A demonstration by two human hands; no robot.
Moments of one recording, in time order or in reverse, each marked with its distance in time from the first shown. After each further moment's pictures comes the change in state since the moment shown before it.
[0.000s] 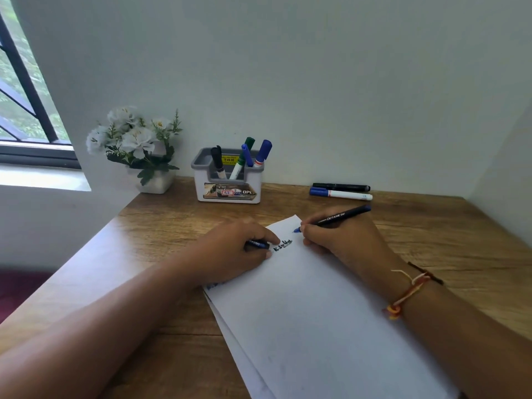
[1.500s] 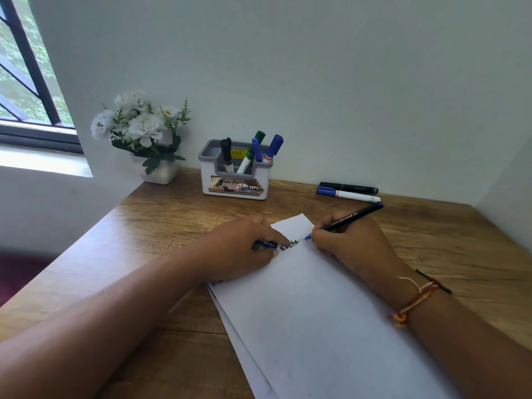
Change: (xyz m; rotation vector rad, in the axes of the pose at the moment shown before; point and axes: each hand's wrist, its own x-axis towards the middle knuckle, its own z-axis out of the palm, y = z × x) left_hand -0.002 0.008 -0.002 0.032 -0.060 0.005; right_hand 0.008 0.009 0.005 -0.185 0.033 -0.001
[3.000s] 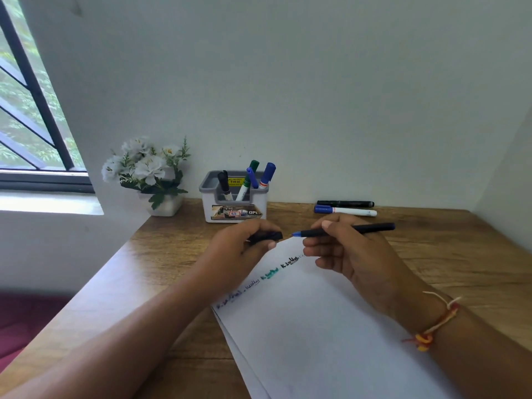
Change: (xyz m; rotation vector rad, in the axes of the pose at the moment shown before) left_hand -0.008 0.009 -0.008 -0.250 0.409 -0.024; right_hand -0.021 -0.021 -0.013 0.757 -0.150 -0.003
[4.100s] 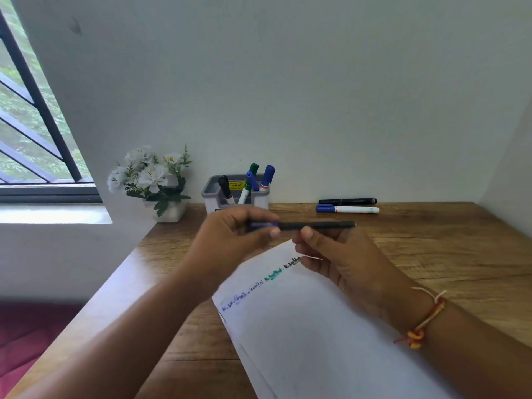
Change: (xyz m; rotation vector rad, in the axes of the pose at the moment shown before) left_hand -0.006 0.032 -0.024 -0.574 0.108 -0.099; right_hand 0.001 0.013 0.008 0.166 -0.087 0.031
